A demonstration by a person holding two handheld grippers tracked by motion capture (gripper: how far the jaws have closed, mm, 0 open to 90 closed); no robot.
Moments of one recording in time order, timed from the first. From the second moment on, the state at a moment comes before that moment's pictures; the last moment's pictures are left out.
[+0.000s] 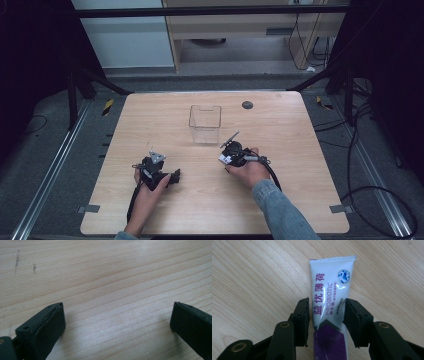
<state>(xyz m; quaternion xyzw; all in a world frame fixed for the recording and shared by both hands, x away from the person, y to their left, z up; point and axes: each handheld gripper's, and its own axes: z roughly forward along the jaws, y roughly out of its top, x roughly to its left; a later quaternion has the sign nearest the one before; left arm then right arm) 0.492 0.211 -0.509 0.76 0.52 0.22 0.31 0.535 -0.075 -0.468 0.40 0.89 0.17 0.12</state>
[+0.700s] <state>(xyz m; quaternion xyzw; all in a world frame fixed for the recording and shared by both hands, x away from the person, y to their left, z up) 0.492 0.211 -0.509 0.76 0.52 0.22 0.31 0.542 -0.078 -0.465 0.41 0.89 0.16 0.11</state>
